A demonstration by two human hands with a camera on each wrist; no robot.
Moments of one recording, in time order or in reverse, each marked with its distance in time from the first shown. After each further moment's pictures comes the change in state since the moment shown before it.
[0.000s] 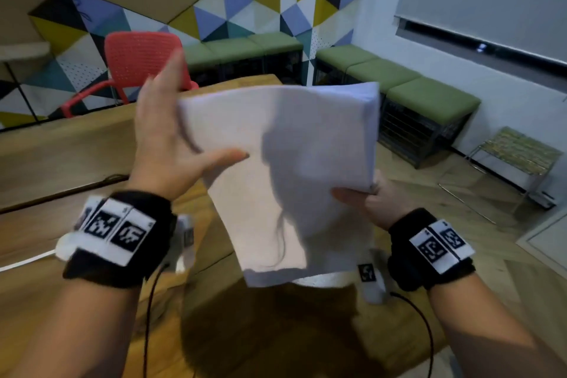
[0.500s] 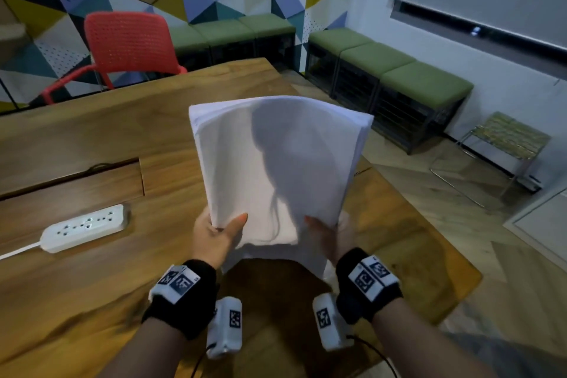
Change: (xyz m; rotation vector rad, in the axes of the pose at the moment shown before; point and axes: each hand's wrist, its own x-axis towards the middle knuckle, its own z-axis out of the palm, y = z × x) left_hand -0.109 -0.036 0.106 -0.656 -0.012 -0.737; right_hand -0.026 0.081 0.077 0.301 0.372 0.345
